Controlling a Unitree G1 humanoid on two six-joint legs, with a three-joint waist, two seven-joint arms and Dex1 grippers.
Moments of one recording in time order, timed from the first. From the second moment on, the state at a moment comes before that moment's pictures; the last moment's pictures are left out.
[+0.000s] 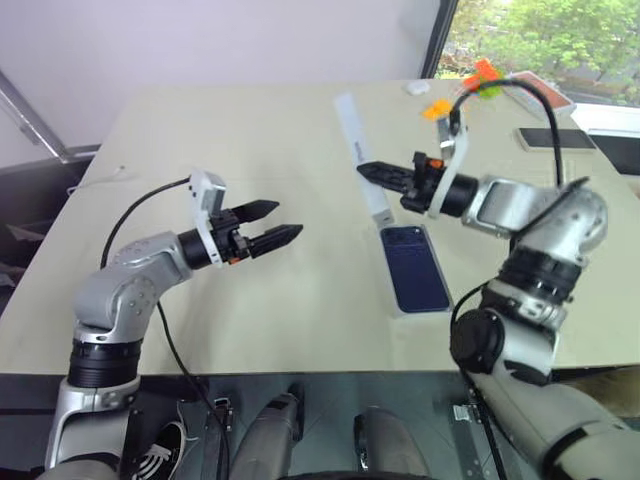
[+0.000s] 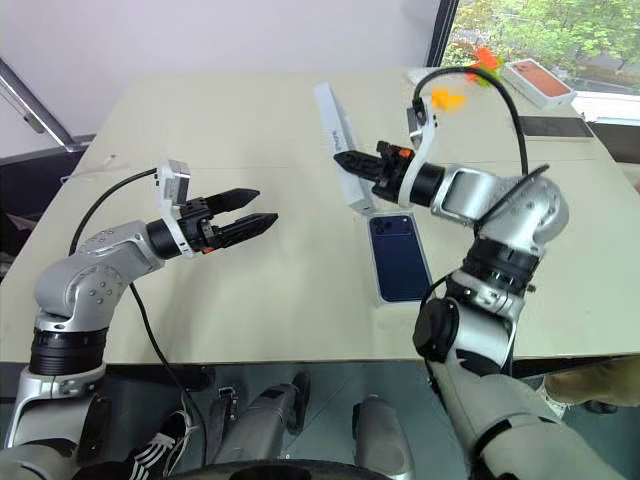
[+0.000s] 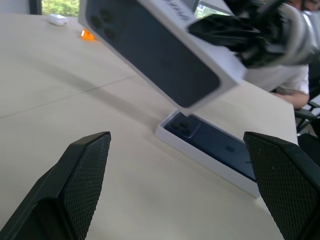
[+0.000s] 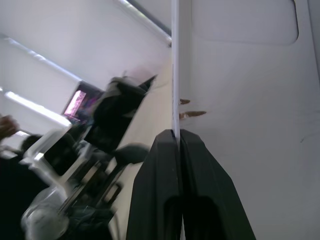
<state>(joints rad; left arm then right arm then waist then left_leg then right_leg) -0.45 0.53 0.12 -0.17 -0.72 0.71 -0.79 -0.89 -0.13 -0.66 0.01 0.89 1.61 0.27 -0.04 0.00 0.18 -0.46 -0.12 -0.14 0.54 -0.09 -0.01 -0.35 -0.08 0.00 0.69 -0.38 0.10</state>
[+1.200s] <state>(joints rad) -0.41 0.31 -0.03 -0.12 -0.68 0.74 -0.68 -0.36 -0.37 -0.20 -0.12 1.95 1.14 -0.45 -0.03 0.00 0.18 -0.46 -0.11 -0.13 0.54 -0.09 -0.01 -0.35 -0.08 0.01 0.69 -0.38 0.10</state>
